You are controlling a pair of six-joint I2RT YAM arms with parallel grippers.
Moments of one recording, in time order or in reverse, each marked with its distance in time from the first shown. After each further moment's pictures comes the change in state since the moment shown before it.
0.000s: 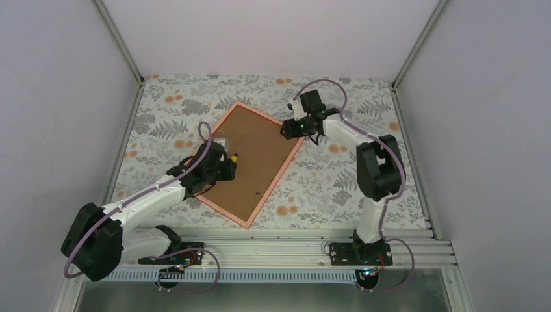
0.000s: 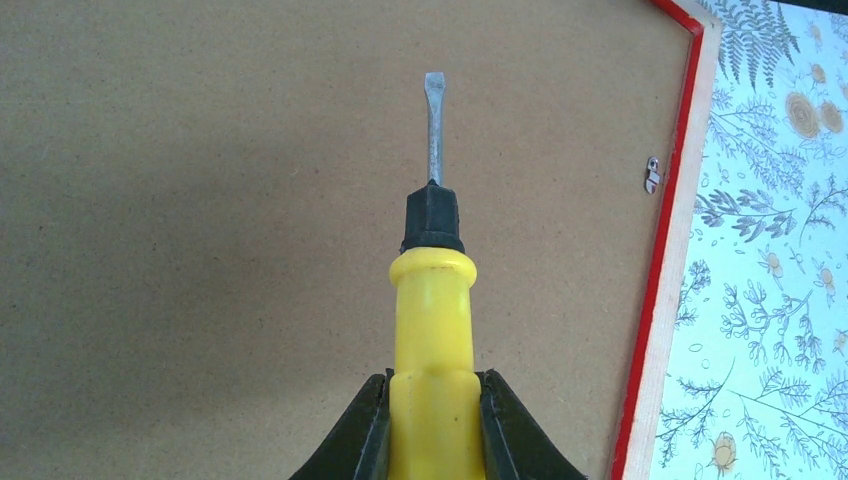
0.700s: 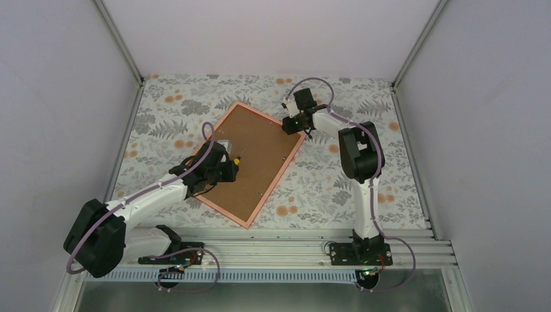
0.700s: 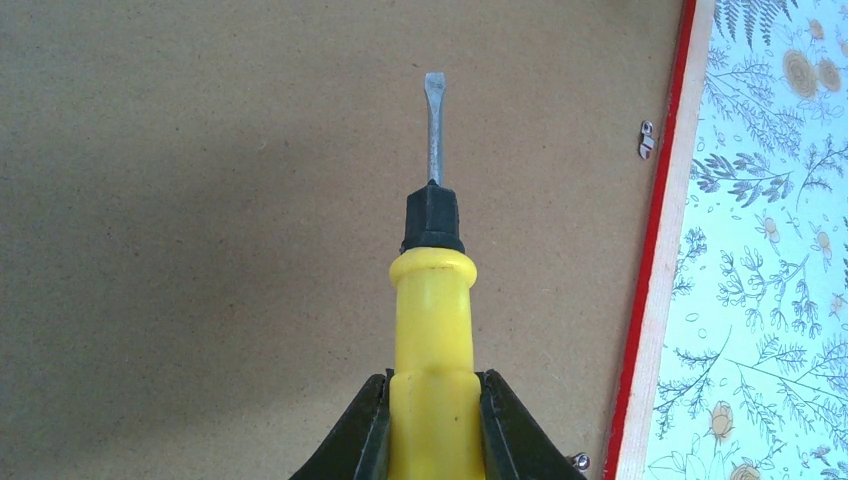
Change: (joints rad) left arm 0.000 0.033 0.002 0.000 0.055 0.025; right arm -0.034 0.343 0.252 0.063 0.055 -0.188
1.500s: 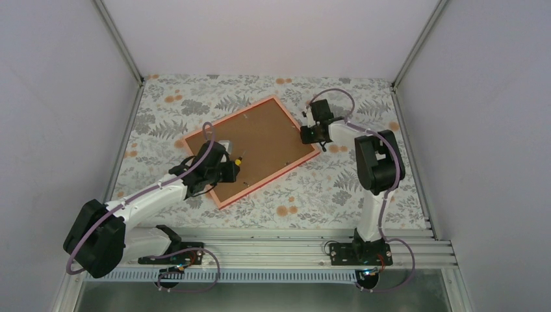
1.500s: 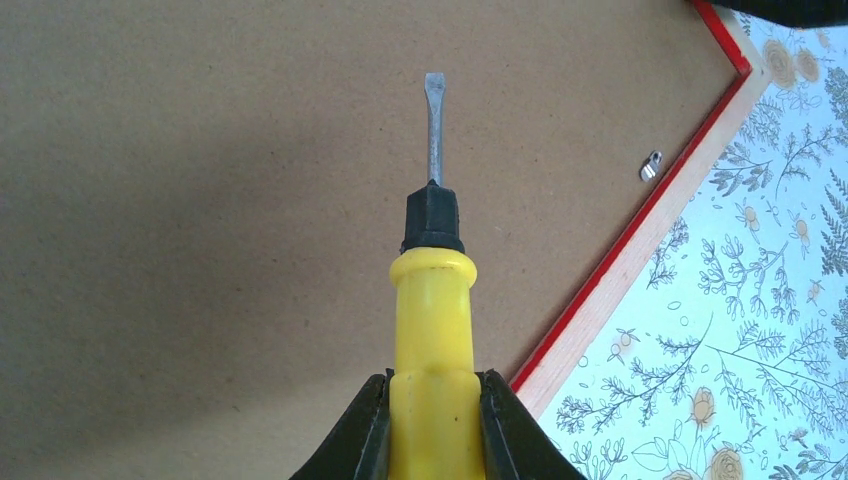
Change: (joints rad) left arm -0.001 -0.001 0.000 0.000 0.029 0.000; right arm -0.072 -0.205 -0.314 0.082 0.131 0.114
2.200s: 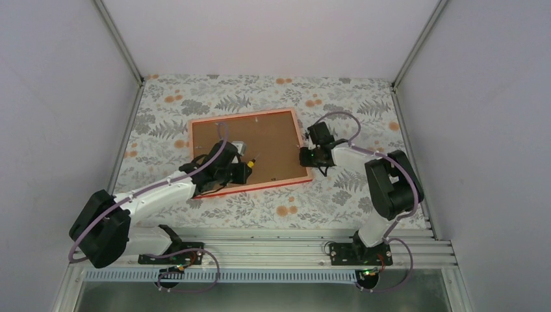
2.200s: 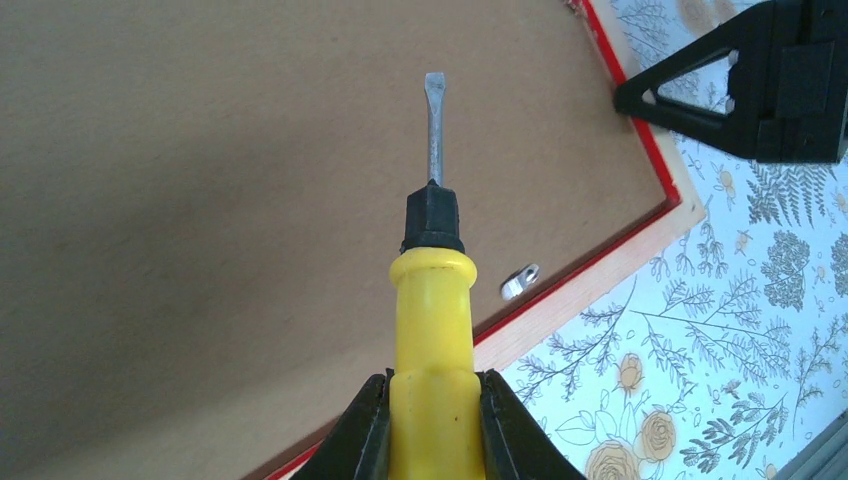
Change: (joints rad) left arm -0.097 0.058 0.059 0.014 0.024 -0.001; right arm 0.103 -0.286 -0.371 0.026 -0.015 0.307
